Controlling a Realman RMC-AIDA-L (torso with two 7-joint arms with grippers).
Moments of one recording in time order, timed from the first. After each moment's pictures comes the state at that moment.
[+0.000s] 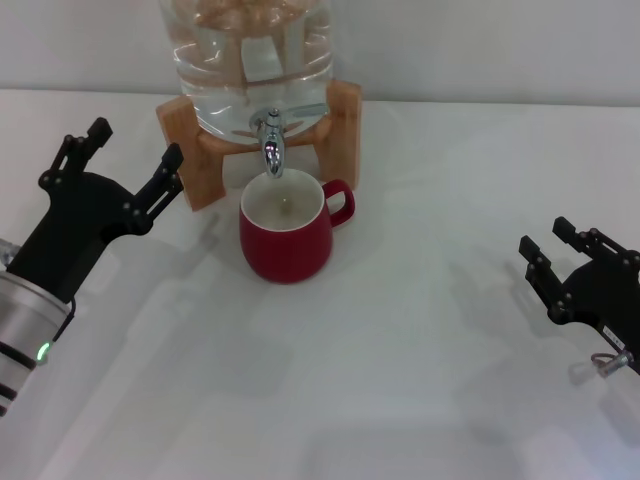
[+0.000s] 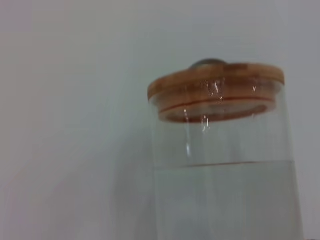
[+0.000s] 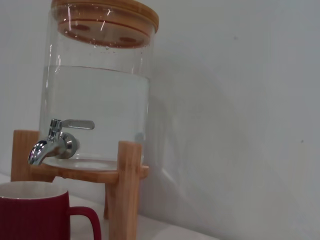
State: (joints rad) left arm -0.23 -2.10 1.61 0.40 -2.93 -1.21 2.82; right arm 0.35 2.01 0.42 0.31 -2.26 -1.21 0.07
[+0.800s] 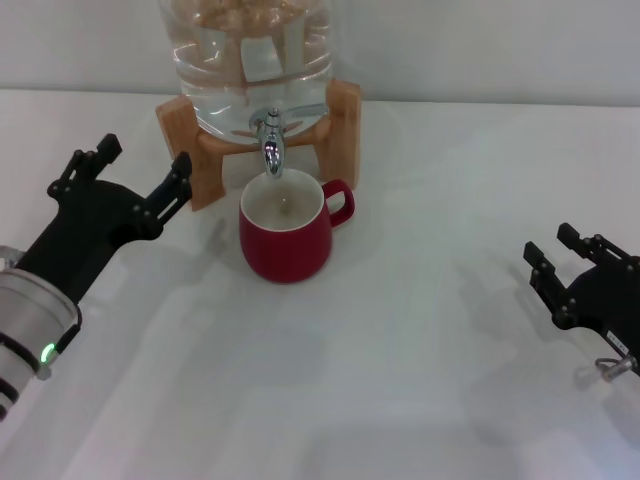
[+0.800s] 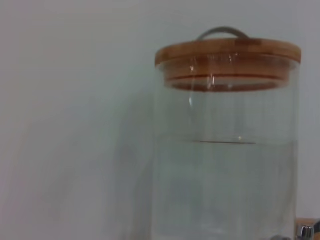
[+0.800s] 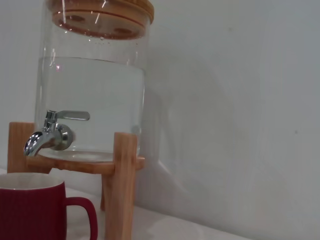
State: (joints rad) left arm 0.08 -2.08 1.80 1.03 -2.88 -0.69 2.65; right arm 0.34 2.01 0.42 0.30 -2.26 -1.20 0.08
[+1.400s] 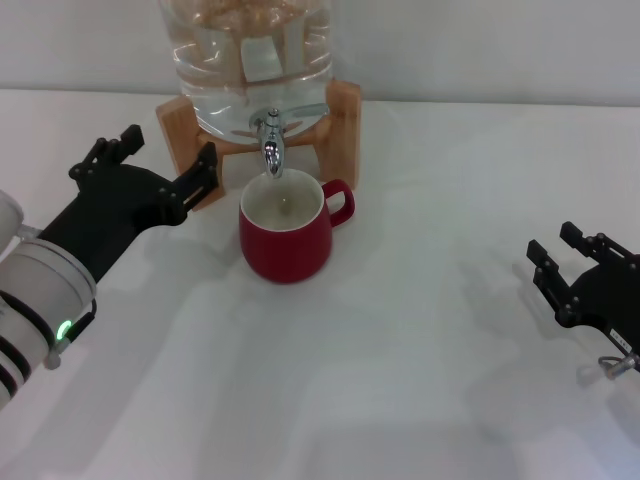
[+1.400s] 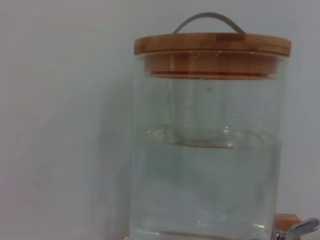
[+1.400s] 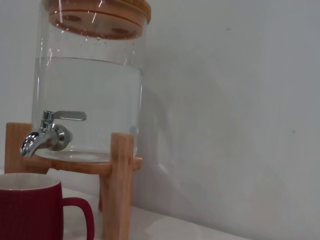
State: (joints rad) left arm 0.18 -2.08 1.87 1.40 -2.55 -0.32 2.33; right arm 0.35 2.01 0.42 0.28 -2.26 -1.21 0.09
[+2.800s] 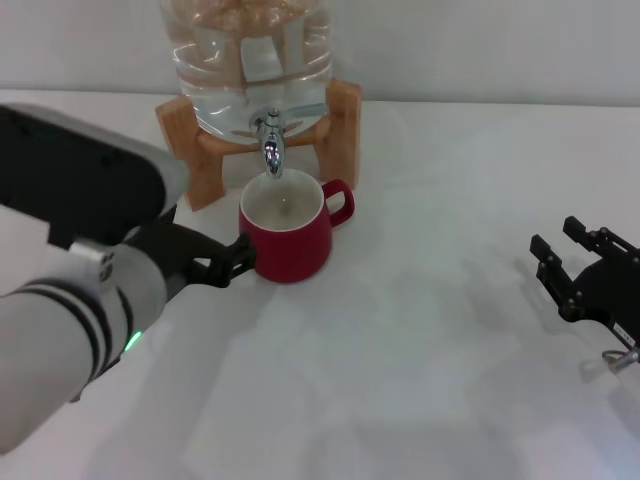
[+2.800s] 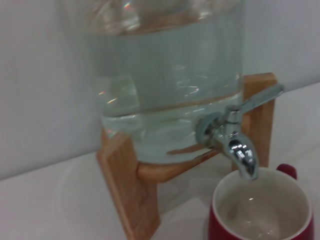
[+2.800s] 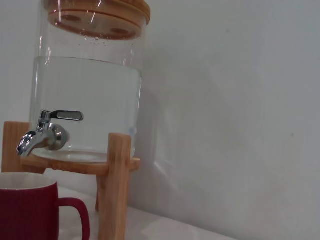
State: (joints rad) left arm 0.05 -2.02 2.19 1.93 -2.92 0.89 2.77; right arm 0.36 2.01 0.42 0.27 -2.26 -1.21 0.10
